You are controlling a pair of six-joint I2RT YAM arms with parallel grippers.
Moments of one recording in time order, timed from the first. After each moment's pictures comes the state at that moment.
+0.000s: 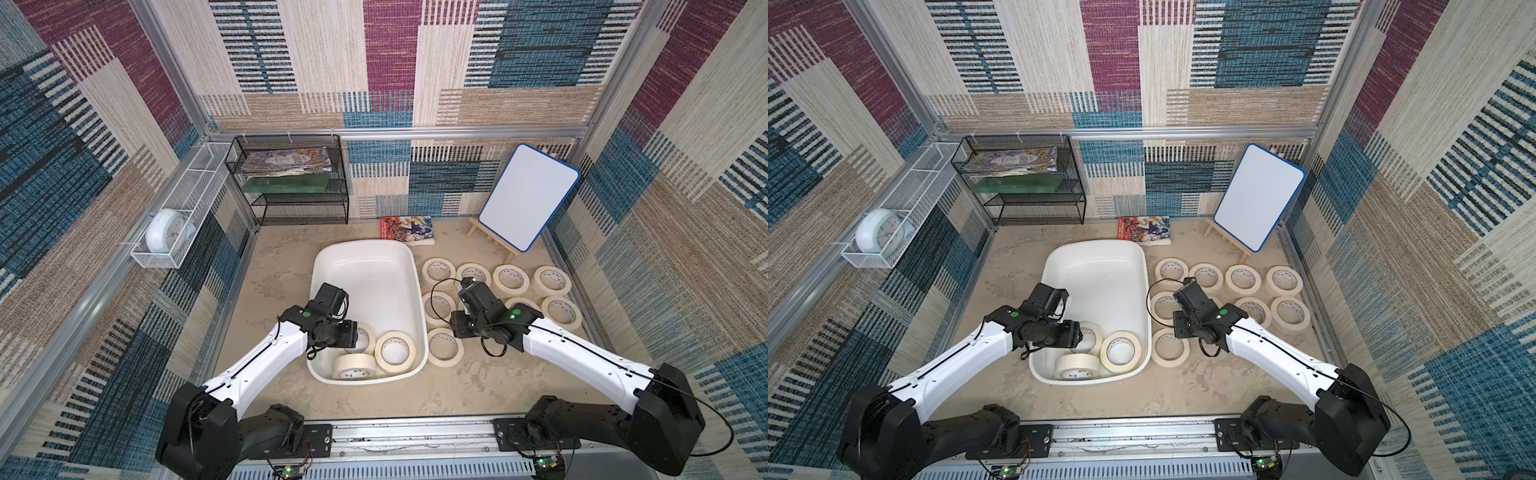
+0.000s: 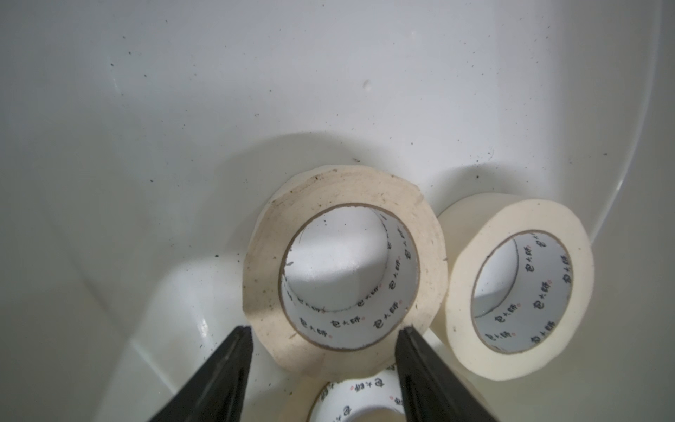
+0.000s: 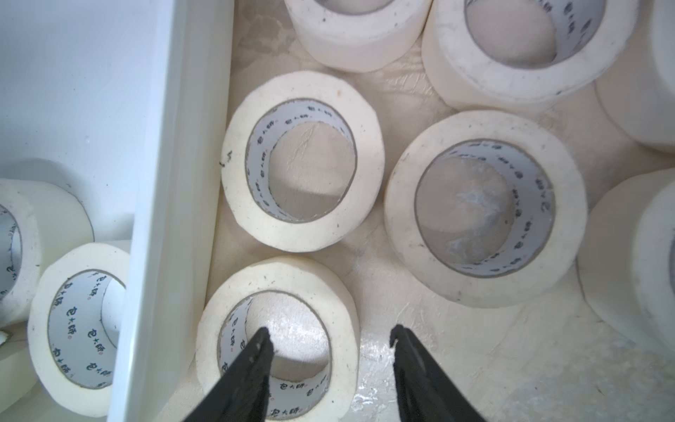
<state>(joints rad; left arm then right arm) -0.42 1.23 0.80 -0.76 0.10 -0.36 0.69 1.22 0.85 -0.64 0.18 0.48</state>
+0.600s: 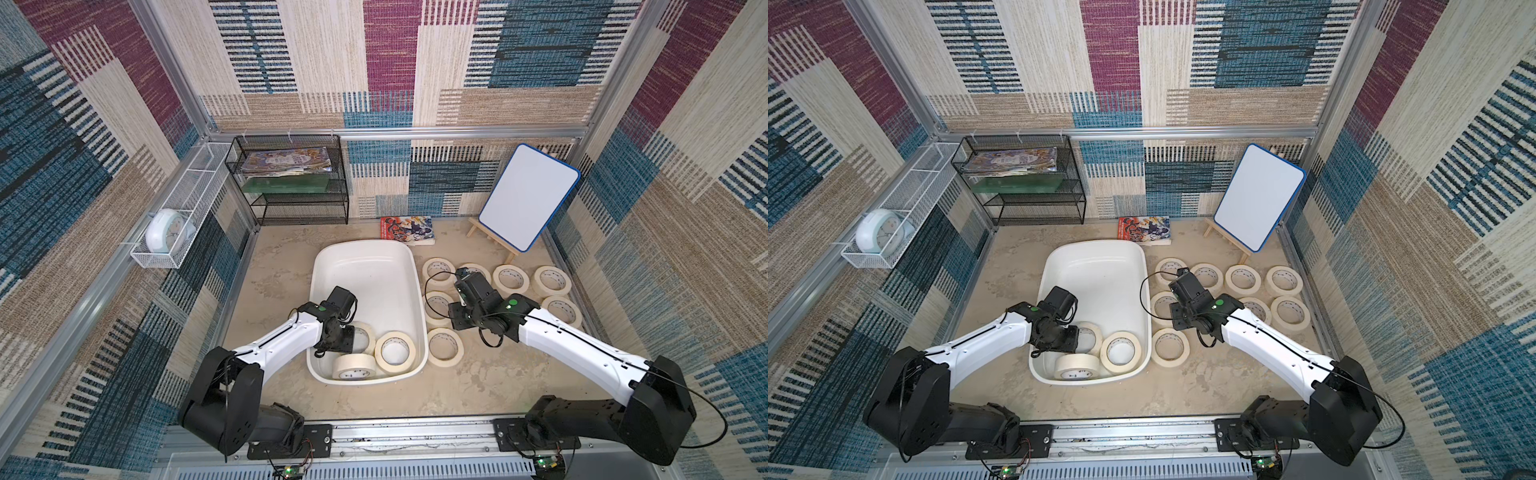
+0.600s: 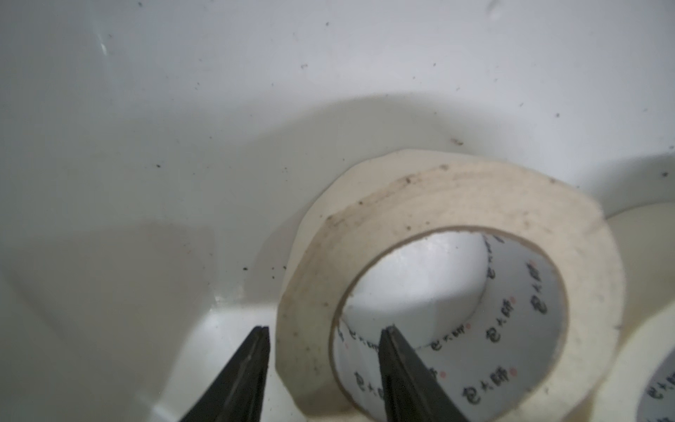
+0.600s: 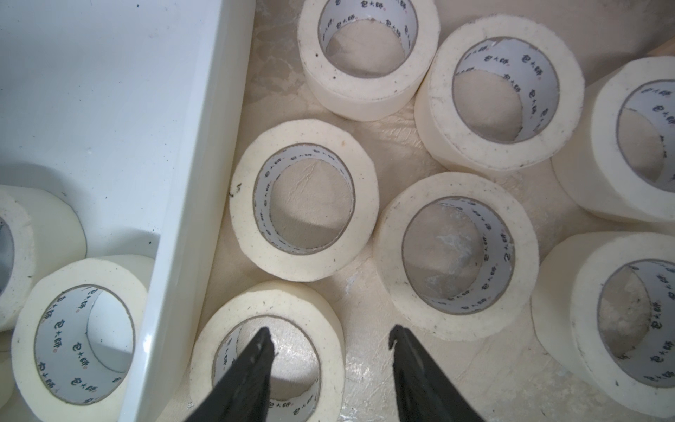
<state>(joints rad) -0.44 1.42 0.79 -0.73 -0.03 -0.35 0.69 1.28 0.94 -0.66 0.21 0.38</state>
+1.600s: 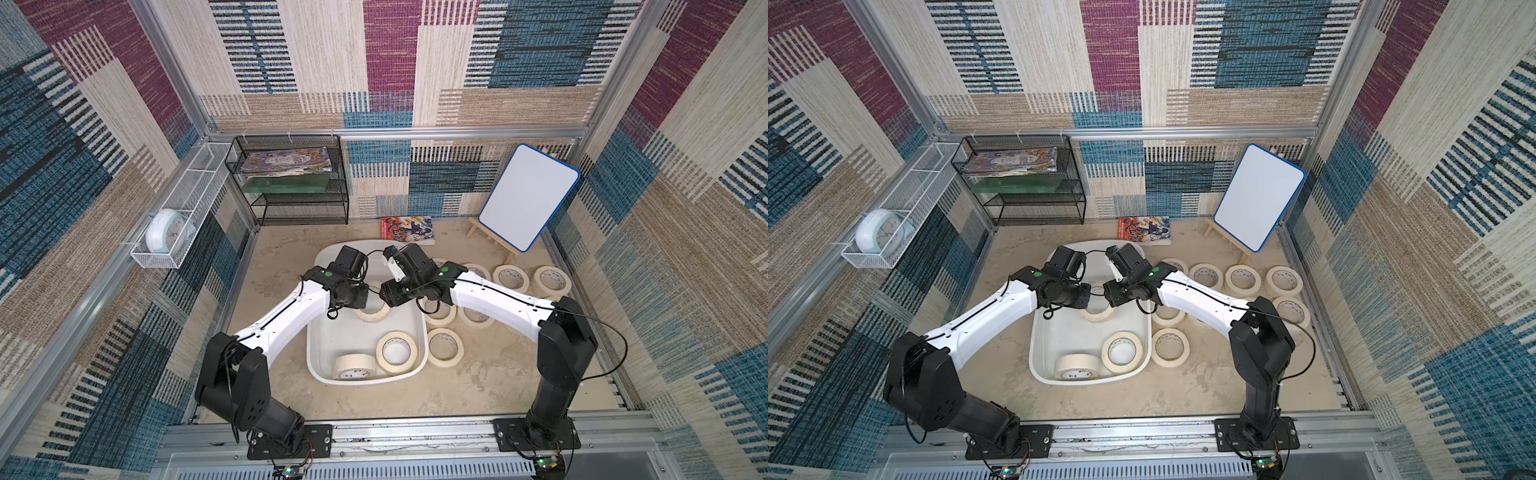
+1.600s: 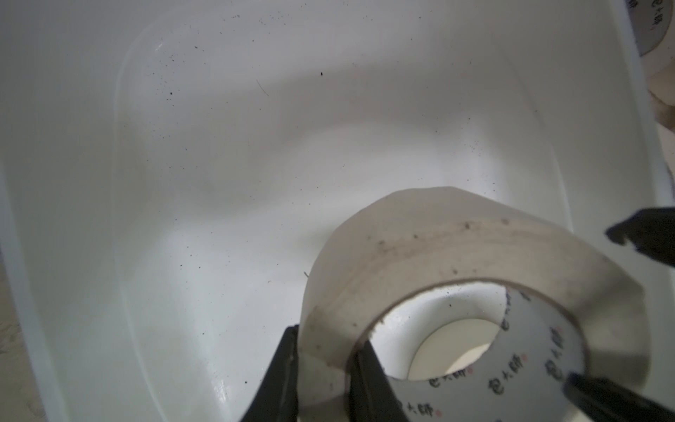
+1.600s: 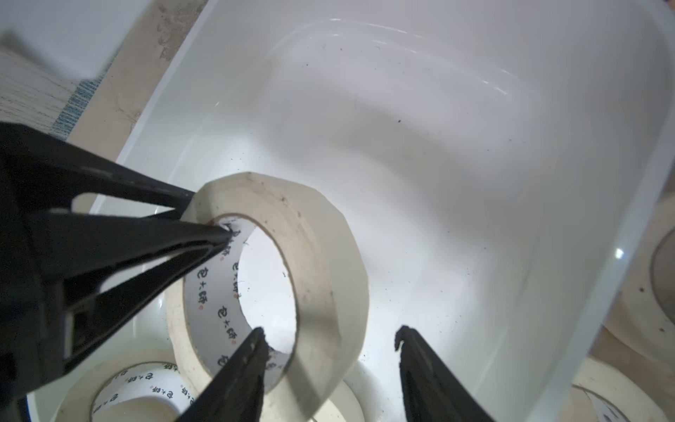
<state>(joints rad) -0.46 1.53 1.20 -0.77 -0.06 -0.26 0.84 1.84 1.50 -0.53 -0.08 0.29</state>
